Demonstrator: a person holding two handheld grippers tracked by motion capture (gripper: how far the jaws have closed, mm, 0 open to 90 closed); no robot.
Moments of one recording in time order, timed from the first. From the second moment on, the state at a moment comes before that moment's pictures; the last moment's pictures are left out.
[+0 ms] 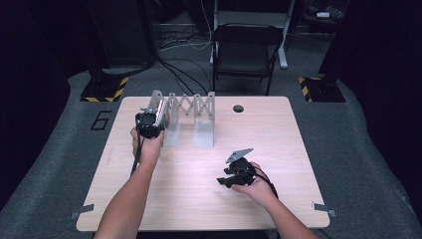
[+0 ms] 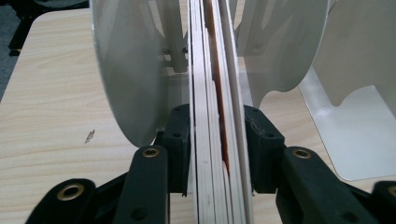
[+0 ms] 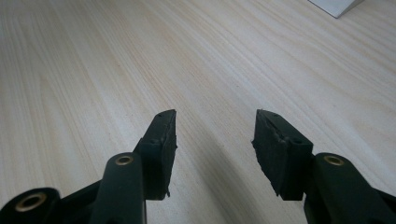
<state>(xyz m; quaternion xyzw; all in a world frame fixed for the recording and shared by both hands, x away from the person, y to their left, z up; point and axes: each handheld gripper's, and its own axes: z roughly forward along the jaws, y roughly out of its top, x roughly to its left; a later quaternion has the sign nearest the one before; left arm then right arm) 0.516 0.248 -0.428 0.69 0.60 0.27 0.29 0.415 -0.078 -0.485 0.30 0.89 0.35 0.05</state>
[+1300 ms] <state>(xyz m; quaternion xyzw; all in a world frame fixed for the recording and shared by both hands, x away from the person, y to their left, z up) 0.480 0.239 -0.364 0.71 0.54 0.29 0.36 0.415 -0.078 -0.487 0.30 0.89 0.34 0.05</state>
